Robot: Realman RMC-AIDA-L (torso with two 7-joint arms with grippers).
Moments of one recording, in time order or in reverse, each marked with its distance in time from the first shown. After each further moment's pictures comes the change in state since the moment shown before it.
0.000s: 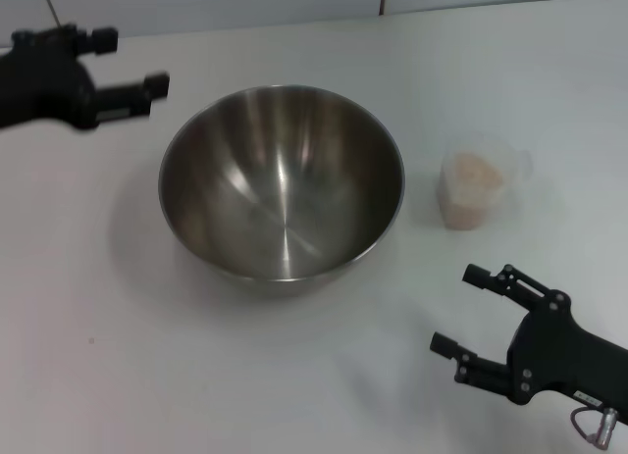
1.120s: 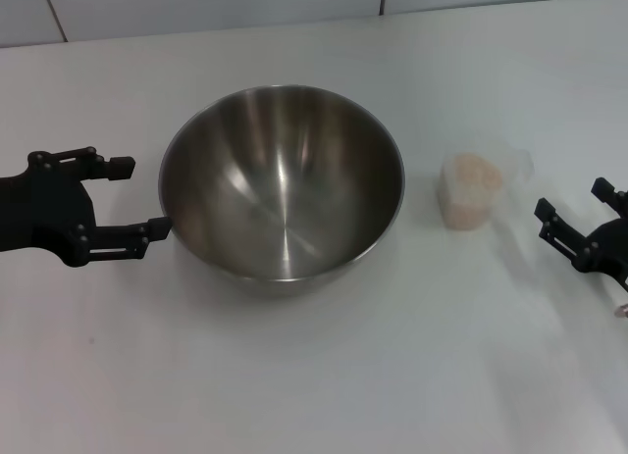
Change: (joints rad) left arm 0.109 -0.001 -0.024 0.005 0.066 0.265 0.193; right arm 0.045 0.048 0.574 0.009 0.004 0.385 0.013
